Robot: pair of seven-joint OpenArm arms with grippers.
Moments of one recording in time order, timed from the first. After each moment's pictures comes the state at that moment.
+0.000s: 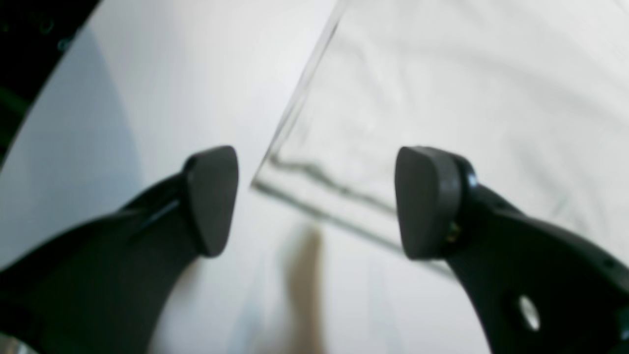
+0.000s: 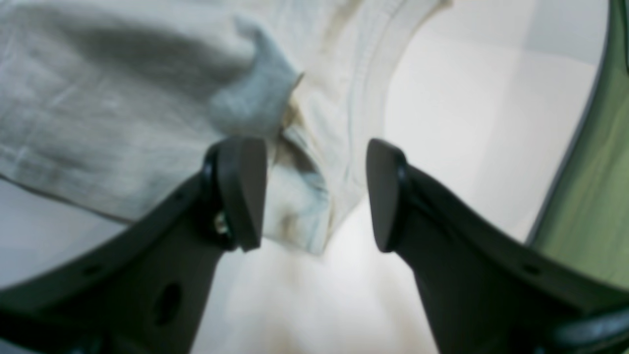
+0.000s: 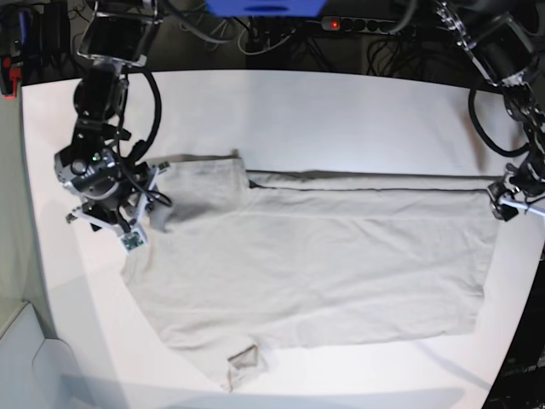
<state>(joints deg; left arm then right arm) -4.3 -17.9 -38.5 82.8 -20.9 -11.7 56.0 1.8 0.0 15.2 100.4 -13.4 39.7 -55.1</state>
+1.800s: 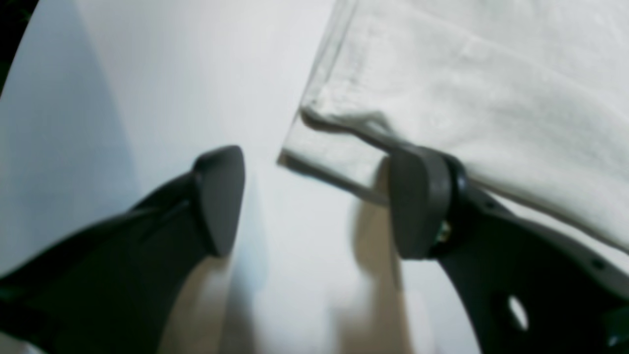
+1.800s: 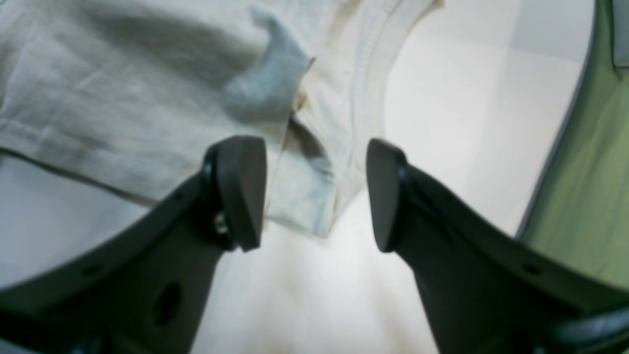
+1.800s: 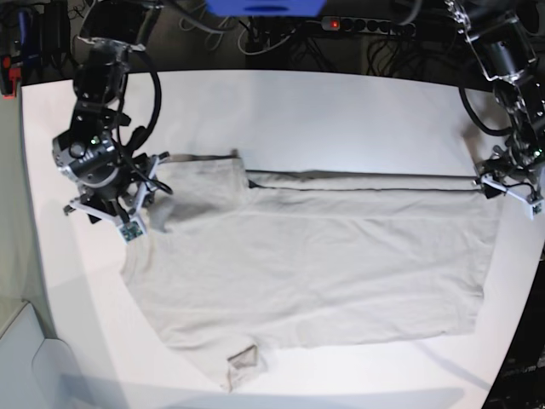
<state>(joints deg) -3.7 -20.6 -30.2 68.9 -13.6 -11.9 43.2 -1.8 -0.3 15.2 105.1 -13.0 39.7 -54.4</state>
